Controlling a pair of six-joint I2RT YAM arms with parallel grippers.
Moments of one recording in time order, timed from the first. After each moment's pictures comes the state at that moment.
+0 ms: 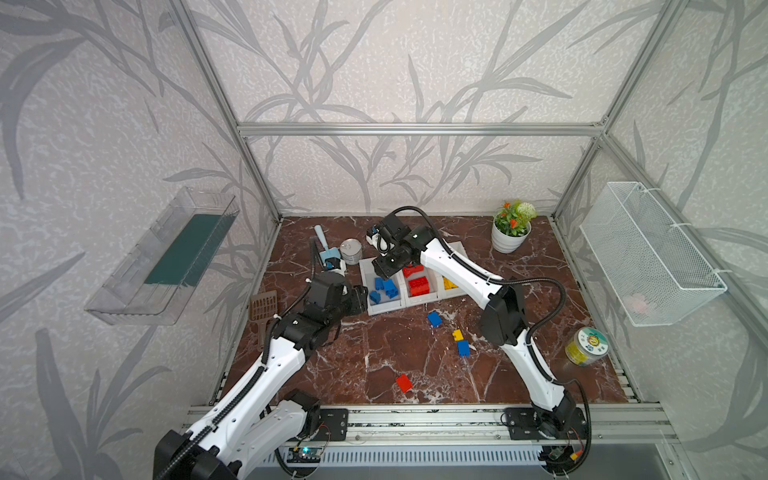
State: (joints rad) left arm -0.39 0.93 0.72 -0.43 -0.05 -0.53; right arm 0.80 2.37 2.37 -1.03 -0.07 0.08
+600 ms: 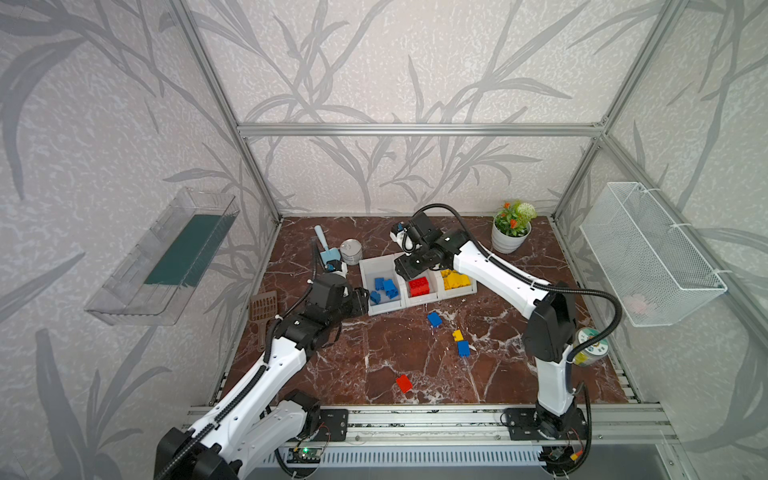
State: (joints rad) left arm -0.39 0.95 0.70 -0.42 -0.01 -0.54; right arm 0.73 1.95 1.84 -0.84 -0.05 0.12
